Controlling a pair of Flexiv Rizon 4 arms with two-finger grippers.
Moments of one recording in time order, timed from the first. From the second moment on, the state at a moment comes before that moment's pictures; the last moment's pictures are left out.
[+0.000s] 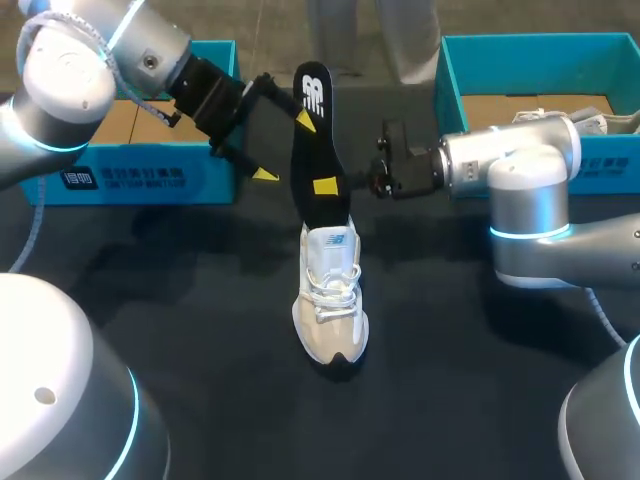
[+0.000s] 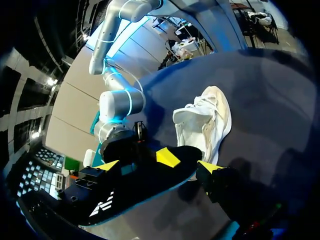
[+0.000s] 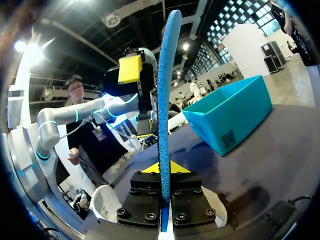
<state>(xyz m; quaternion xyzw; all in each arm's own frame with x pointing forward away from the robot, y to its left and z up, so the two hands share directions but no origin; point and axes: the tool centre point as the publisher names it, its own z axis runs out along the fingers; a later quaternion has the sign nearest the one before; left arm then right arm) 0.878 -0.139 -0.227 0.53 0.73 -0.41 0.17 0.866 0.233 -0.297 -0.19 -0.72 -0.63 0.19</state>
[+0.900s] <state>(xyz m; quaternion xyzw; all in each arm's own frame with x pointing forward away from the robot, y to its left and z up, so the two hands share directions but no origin) 0.882 -0.146 -0.231 0.58 0.72 -0.36 0.11 0.860 0.235 -0.317 -0.18 -0.73 -0.62 0.21</state>
